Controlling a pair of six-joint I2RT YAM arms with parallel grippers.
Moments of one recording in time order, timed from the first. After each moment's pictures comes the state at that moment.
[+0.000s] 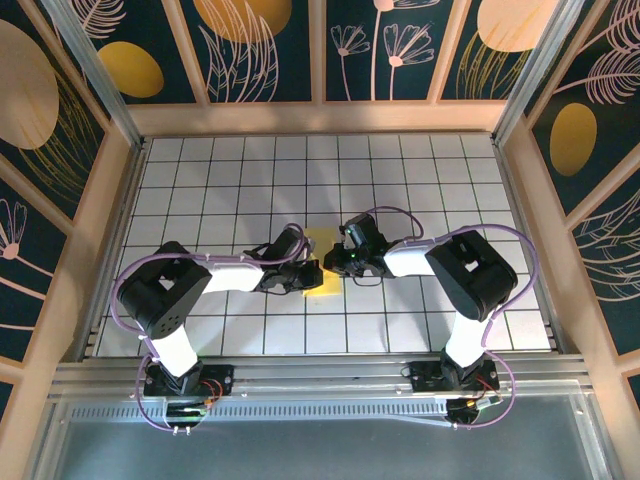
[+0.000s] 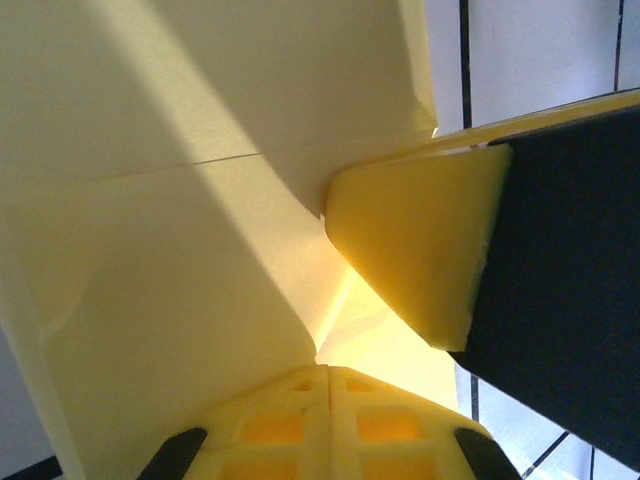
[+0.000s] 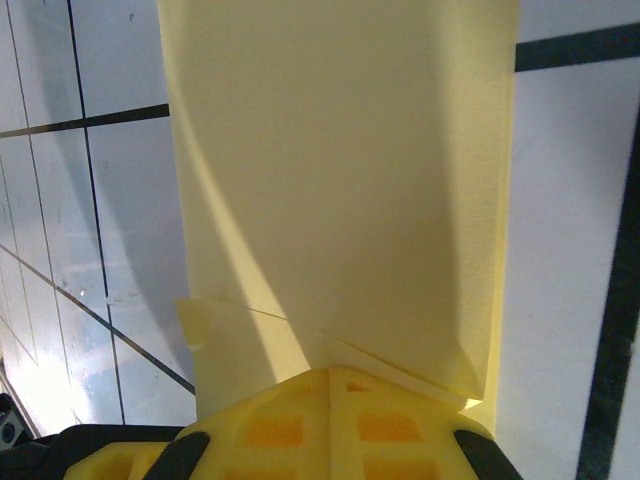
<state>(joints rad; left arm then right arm) -0.76 1.74 0.76 0.04 0.31 -0.82 0.66 1.80 0.79 0.14 -0.40 0.83</state>
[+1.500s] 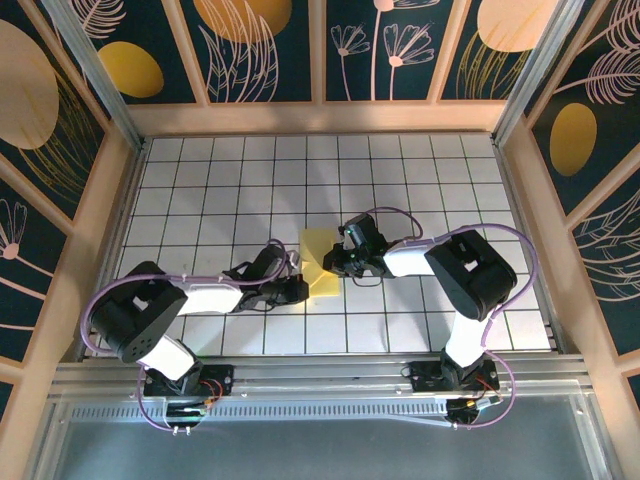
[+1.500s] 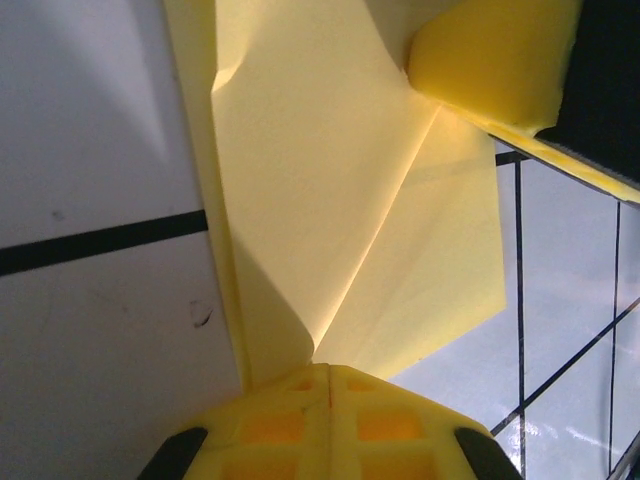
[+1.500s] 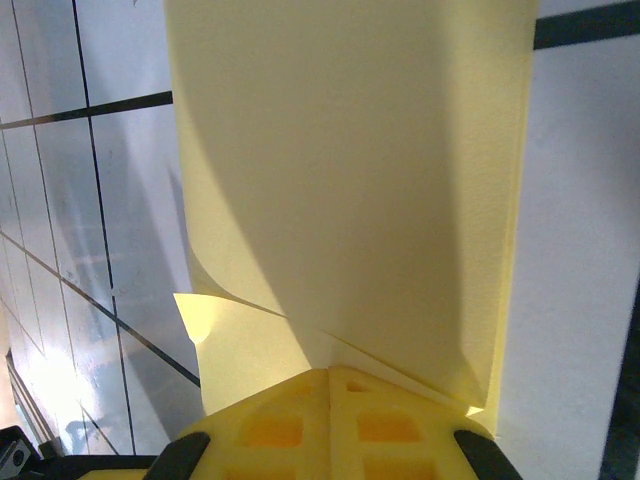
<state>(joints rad) -0.76 1.55 0.52 0.14 0.30 -0.84 0.66 1.80 0.79 0.14 -0.42 0.83</state>
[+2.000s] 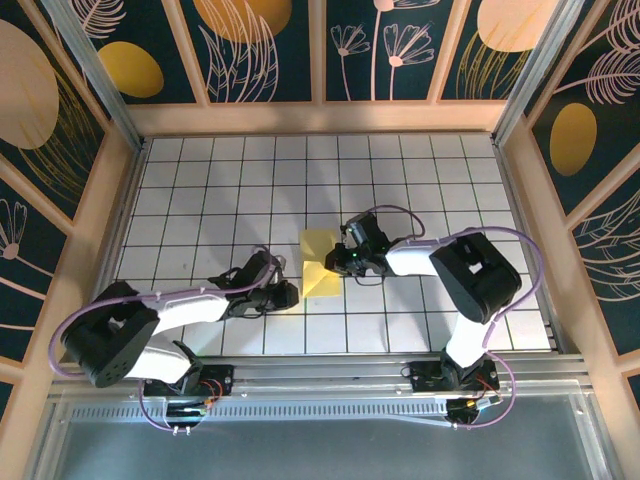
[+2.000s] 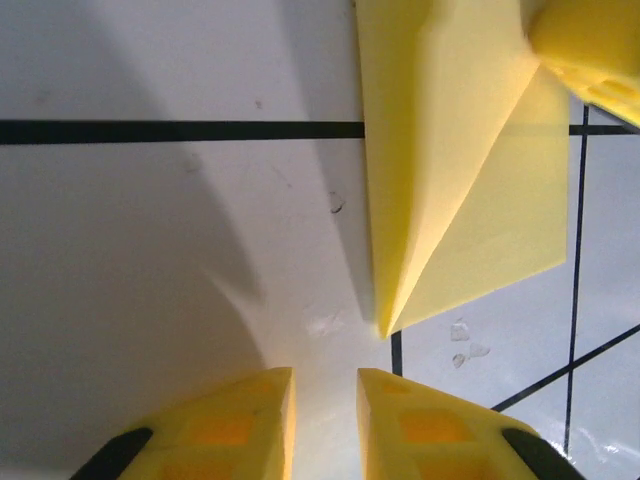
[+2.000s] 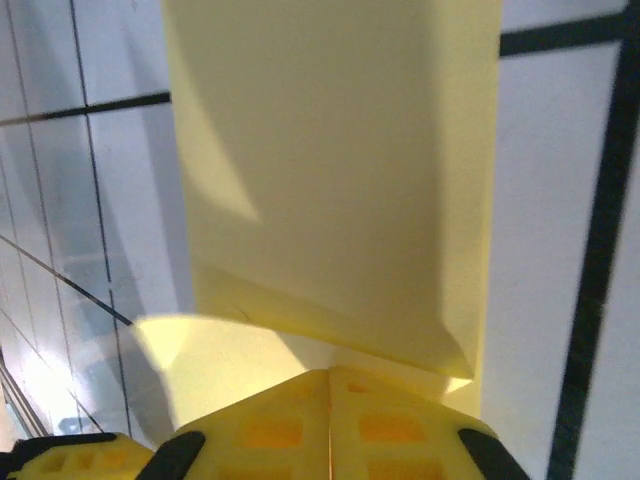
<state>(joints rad) -0.75 1.36 0.47 -0.06 0.20 -0.86 0.65 1.75 0.80 0.07 -0.42 0.80</state>
